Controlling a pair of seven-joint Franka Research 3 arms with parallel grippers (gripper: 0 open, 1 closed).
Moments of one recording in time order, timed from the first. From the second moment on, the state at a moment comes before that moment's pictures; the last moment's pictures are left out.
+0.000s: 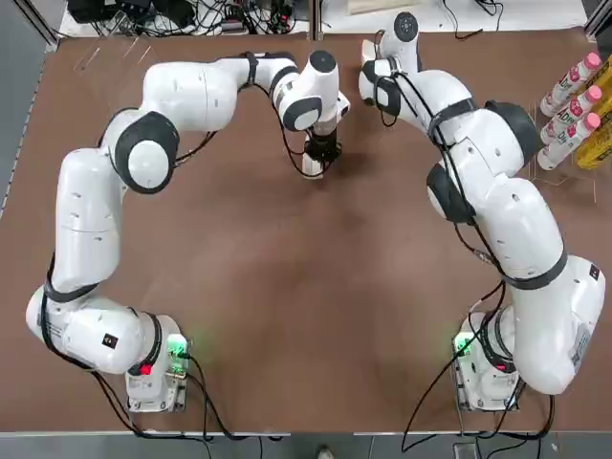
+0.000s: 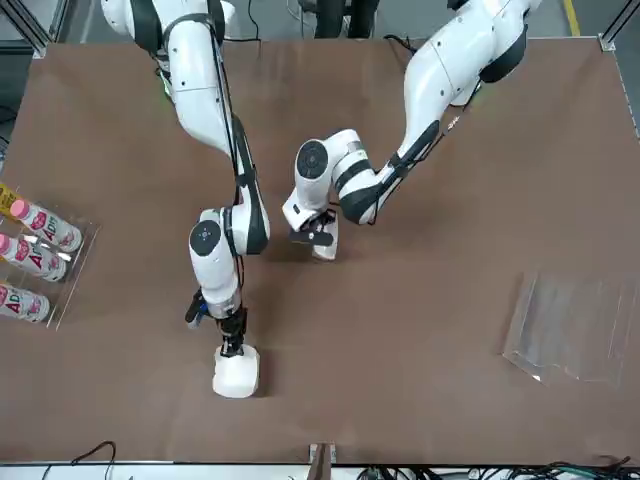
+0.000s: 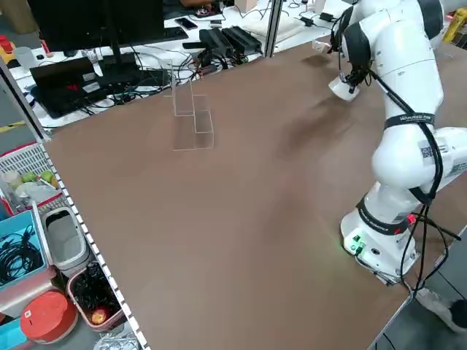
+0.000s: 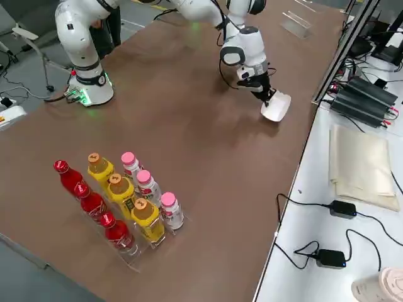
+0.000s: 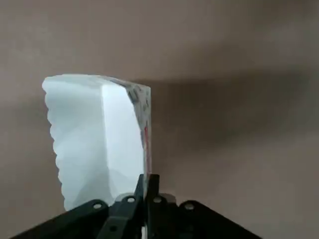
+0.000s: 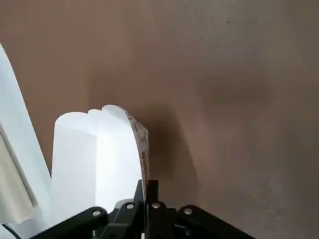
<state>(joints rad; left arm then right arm) -0.34 0.93 -0.71 -1.42 0.54 2.11 -1.03 0.85 0.96 -0.58 -1.47 0.57 2.70 1.93</state>
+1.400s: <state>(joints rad) 0.04 0.74 -0.84 -1.37 0.51 1.94 -1.02 0.88 1.03 -0.58 -1.42 0.43 2.70 2.09</state>
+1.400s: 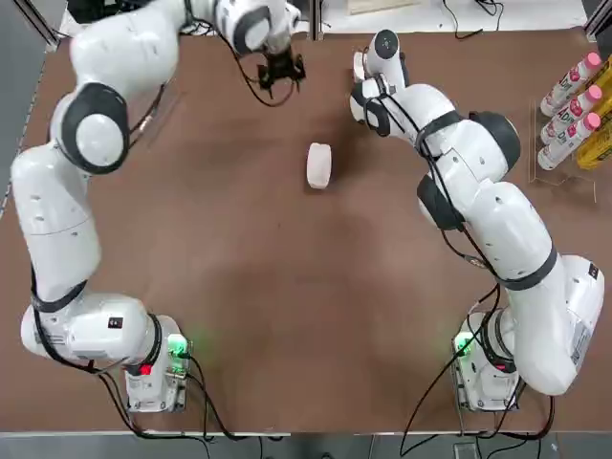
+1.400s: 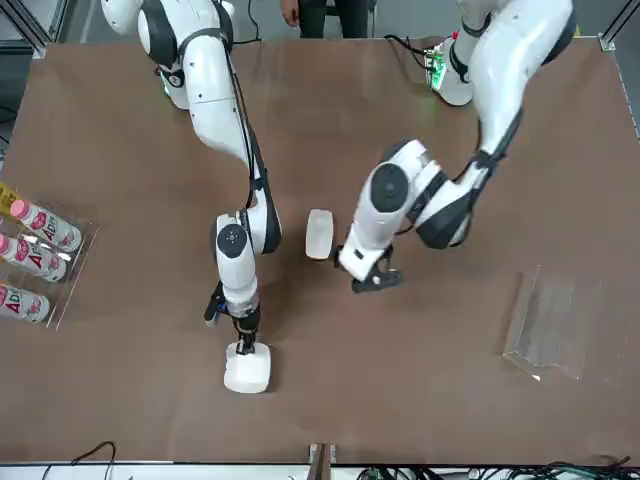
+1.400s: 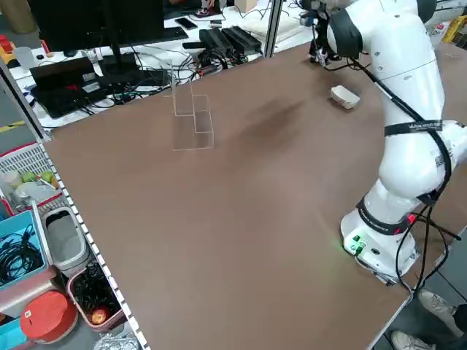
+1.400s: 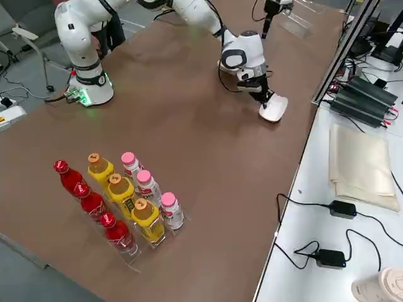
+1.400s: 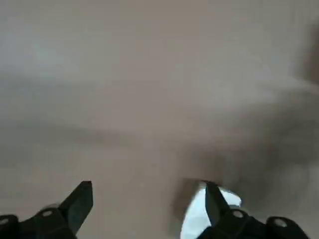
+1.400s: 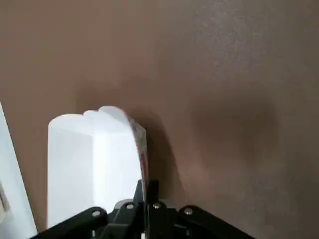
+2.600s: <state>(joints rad) 0.93 0.61 -1.30 -1.47 0.49 1.60 -0.51 0.89 1.00 -0.60 -1.38 0.38 2.63 2.03</state>
